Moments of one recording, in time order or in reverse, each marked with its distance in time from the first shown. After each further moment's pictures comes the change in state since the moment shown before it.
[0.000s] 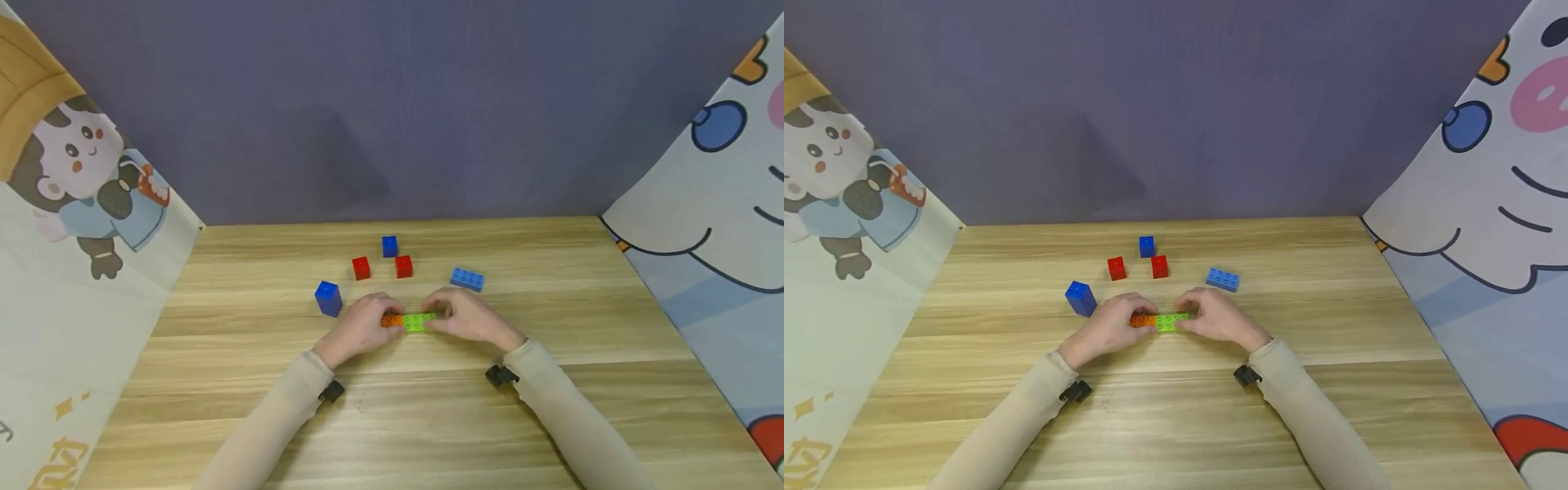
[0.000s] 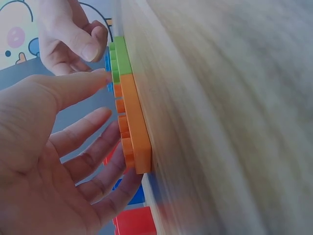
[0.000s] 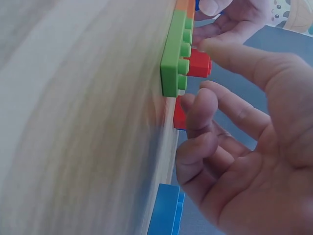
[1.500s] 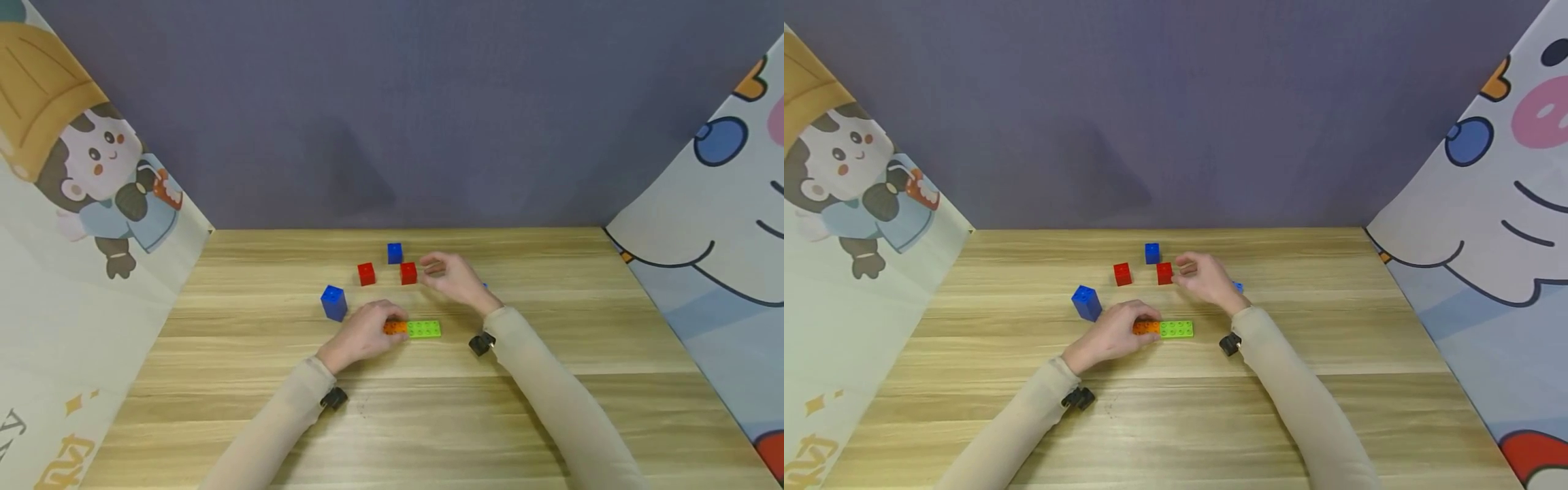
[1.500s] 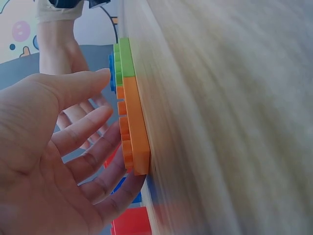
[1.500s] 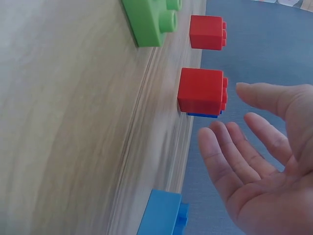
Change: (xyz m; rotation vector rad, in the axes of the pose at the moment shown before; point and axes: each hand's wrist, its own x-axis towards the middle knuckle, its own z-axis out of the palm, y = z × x) left_hand -0.007 0.000 0.000 -0.034 0.000 -0.006; right_hand 0.066 0.000 -0.023 0.153 0.208 0.019
